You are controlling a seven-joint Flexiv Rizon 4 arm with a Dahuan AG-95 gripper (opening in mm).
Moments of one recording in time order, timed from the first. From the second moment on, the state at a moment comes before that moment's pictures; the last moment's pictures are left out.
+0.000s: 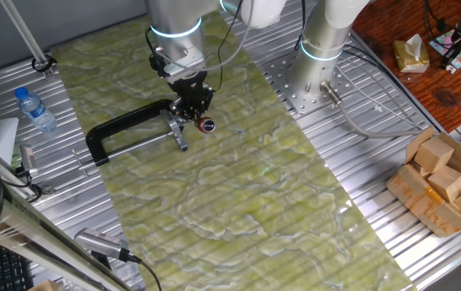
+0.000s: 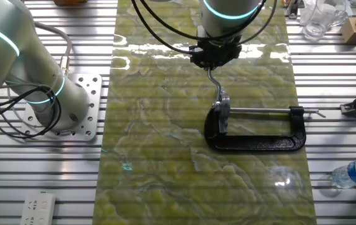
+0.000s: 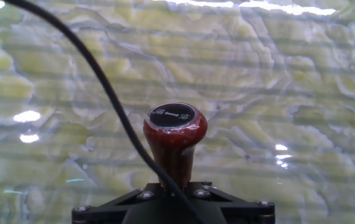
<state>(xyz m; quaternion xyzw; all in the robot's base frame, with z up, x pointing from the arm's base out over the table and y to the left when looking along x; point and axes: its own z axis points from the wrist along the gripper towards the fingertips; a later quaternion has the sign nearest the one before) 0.444 0.053 0.143 -0.74 0.67 0.05 0.06</state>
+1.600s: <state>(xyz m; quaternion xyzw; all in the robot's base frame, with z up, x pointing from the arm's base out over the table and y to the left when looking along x) 0.441 0.038 0.147 -0.73 0.67 0.07 0.10</state>
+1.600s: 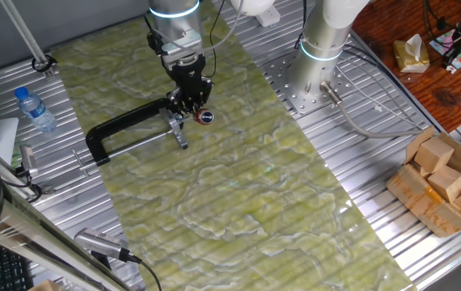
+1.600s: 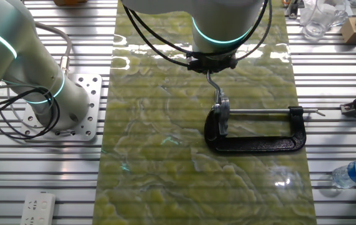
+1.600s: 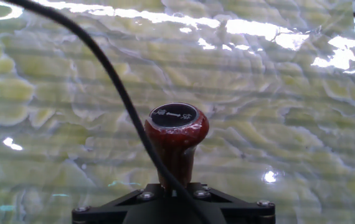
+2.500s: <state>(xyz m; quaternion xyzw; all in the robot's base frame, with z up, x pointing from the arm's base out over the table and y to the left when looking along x) 0.441 0.032 0.151 -0.73 0.66 0.08 0.12</state>
